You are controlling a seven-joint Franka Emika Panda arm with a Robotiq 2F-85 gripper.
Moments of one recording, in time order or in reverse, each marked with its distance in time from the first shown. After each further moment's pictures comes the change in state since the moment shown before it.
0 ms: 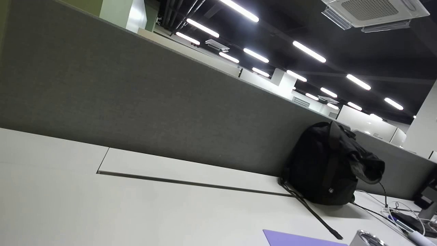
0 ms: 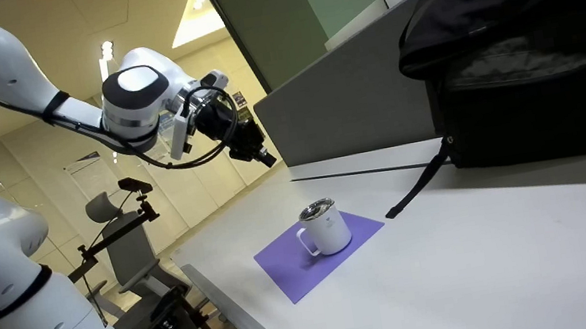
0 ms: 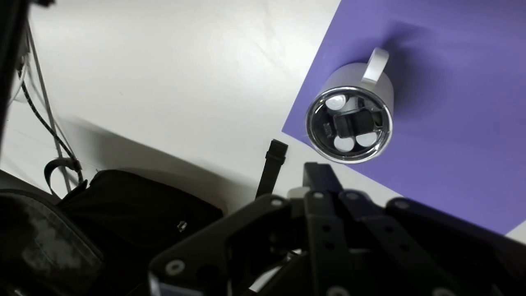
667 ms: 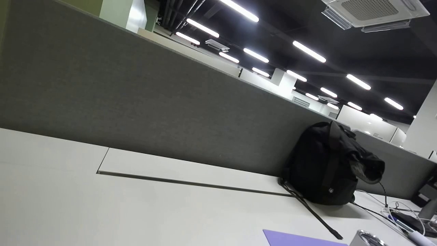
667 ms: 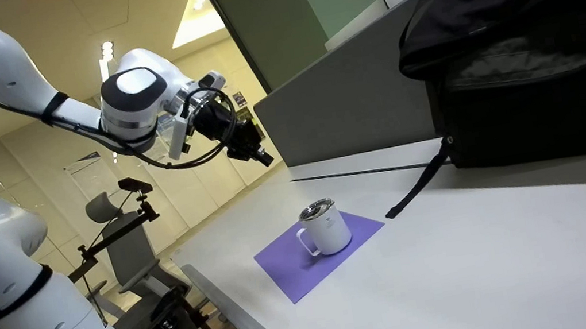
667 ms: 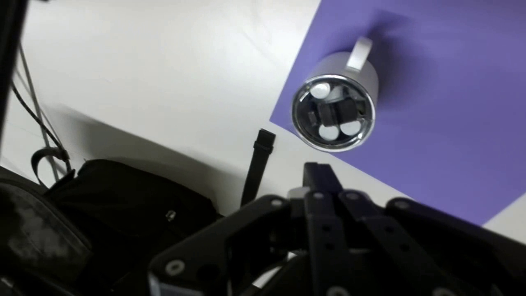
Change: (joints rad) arm 0.020 -0.012 -0.001 -0.011 0.028 0.014 -0.018
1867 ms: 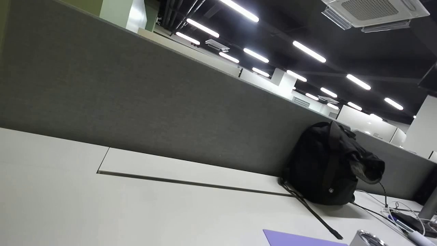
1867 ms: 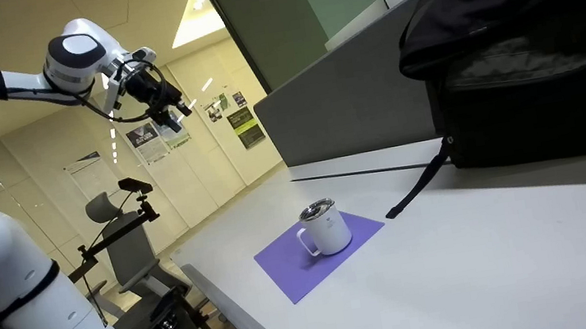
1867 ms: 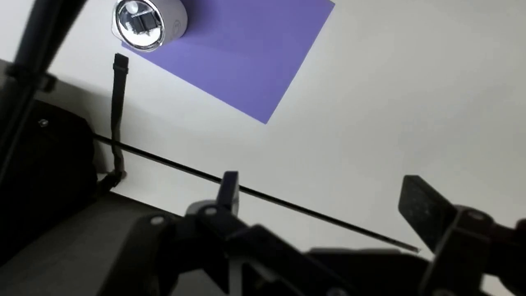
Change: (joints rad) arm 0.383 -0.215 0.195 0.334 0.481 -0.609 0.042
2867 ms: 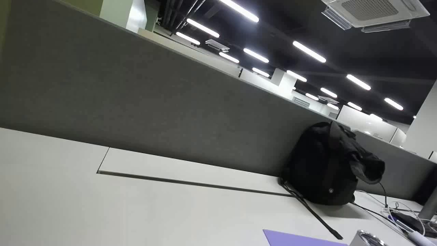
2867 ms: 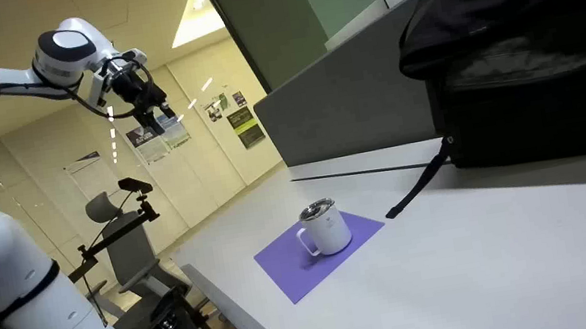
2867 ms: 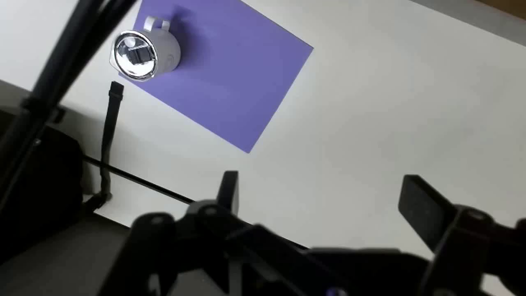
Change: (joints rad) arm 0.011 0.012 0.068 0.111 0.033 -0.221 0.000
